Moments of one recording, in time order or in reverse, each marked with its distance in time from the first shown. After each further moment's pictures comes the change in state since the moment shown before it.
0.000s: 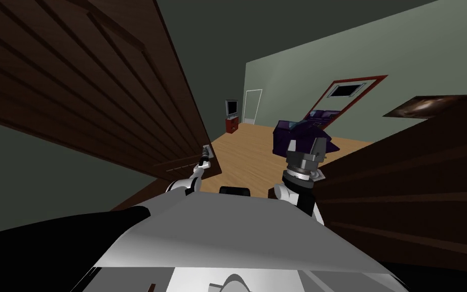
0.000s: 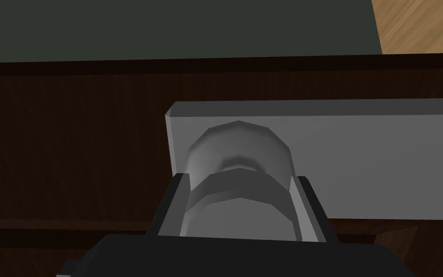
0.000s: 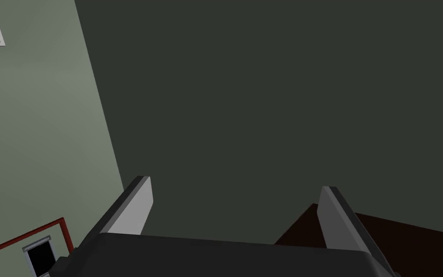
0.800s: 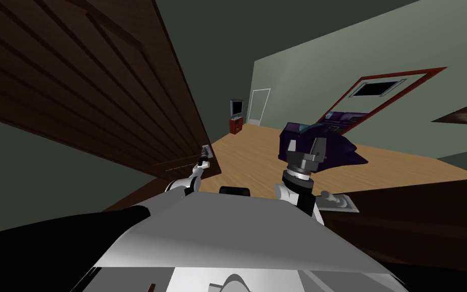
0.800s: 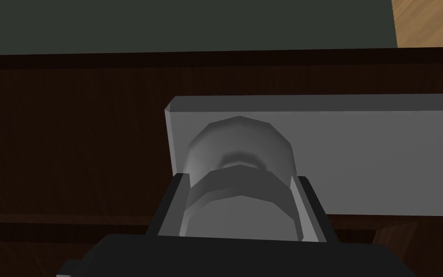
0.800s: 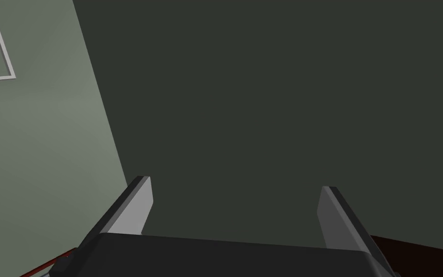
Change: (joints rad) arm -0.008 0.014 0.017 0.024 -0.006 -0.010 0.008
